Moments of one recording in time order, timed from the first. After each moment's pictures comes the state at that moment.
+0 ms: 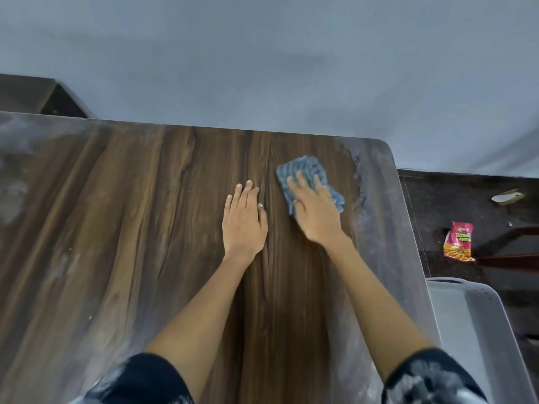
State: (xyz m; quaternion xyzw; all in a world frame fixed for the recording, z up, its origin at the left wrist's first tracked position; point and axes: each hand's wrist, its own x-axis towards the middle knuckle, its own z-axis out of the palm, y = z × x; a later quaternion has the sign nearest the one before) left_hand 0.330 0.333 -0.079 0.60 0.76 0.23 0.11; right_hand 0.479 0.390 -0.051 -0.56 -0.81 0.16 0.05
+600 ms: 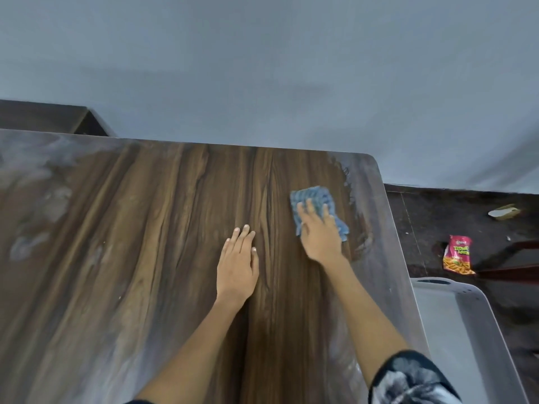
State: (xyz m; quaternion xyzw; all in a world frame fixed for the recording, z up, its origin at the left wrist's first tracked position) left_hand 0.330 0.233 -0.073 0.61 0.75 0.21 0.14; right_hand 0.496 0.336 -0.046 -0.60 -0.78 0.16 0.03
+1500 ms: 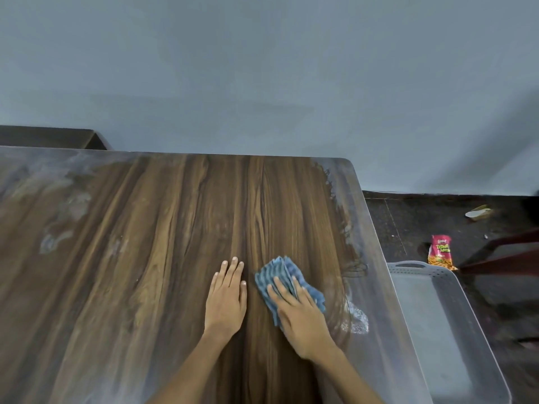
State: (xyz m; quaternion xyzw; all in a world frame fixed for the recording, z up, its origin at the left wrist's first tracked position) left_hand 0.331 0.126 -0.068 0.63 0.74 0.18 0.15; right_hand 0.516 0.130 -0.048 -0.50 -0.85 0.18 -0.02
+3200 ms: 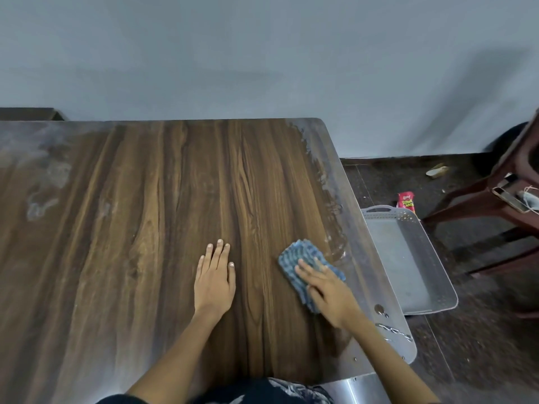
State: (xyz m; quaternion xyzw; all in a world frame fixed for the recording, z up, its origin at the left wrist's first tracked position) left_hand 0.327 0.040 -0.075 0.65 0.73 0.17 0.16; right_hand 0.597 0.038 -0.044 -0.52 -0.81 0.26 0.09
